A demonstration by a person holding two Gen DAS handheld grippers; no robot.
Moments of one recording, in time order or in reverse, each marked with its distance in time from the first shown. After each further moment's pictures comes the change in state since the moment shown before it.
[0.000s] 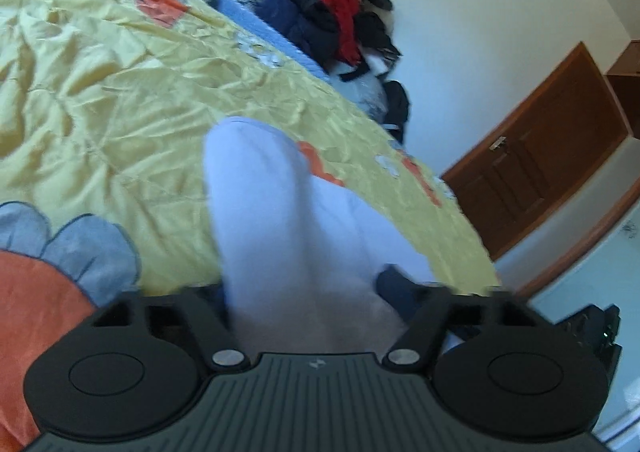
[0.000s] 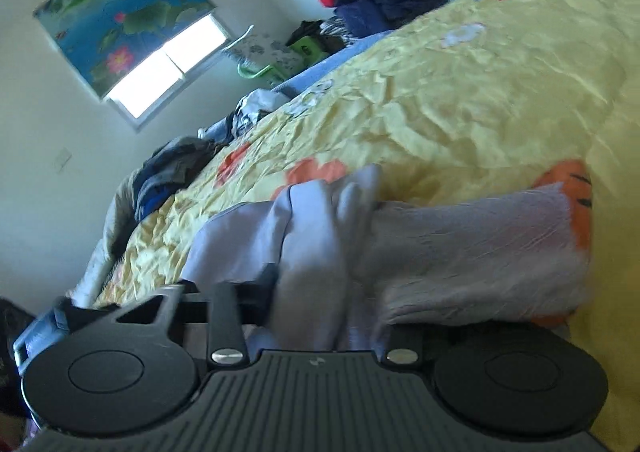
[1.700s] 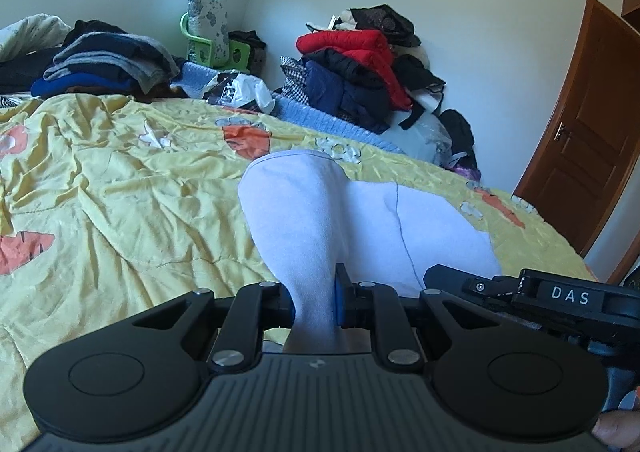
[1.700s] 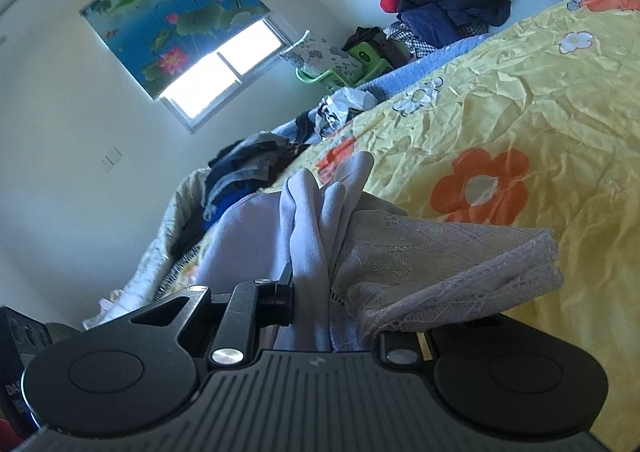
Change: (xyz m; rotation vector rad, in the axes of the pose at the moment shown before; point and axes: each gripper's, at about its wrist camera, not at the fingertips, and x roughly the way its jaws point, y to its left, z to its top) left arm -0.097 0.016 0.047 0.283 -0.166 0.278; right arm 0.035 0.122 -0.020 -0.071 -0.017 0.110
